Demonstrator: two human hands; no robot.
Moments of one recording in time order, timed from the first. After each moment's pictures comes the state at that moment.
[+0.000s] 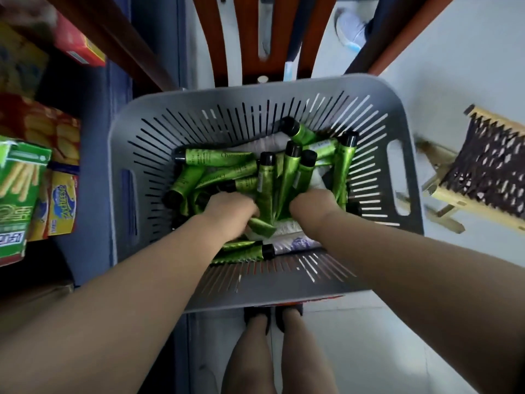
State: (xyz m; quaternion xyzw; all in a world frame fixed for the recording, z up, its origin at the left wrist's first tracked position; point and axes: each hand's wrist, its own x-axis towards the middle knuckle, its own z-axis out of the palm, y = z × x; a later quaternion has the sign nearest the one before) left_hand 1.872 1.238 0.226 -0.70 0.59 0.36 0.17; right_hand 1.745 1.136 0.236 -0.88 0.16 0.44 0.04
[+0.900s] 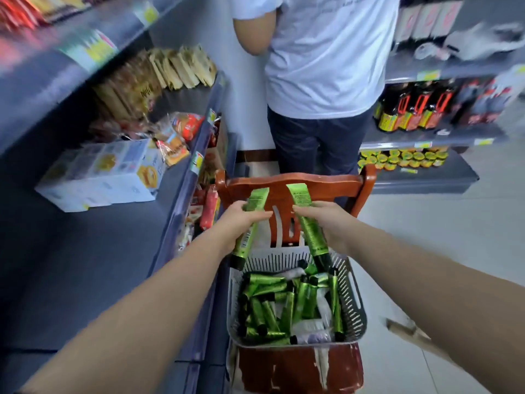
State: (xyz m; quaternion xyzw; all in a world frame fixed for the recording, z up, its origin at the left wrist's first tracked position) left_hand 1.910 1.251 0.630 -0.77 0.17 0.42 -0.45; right_hand 1.770 1.131 0.626 -0.56 0.38 -0.07 0.73
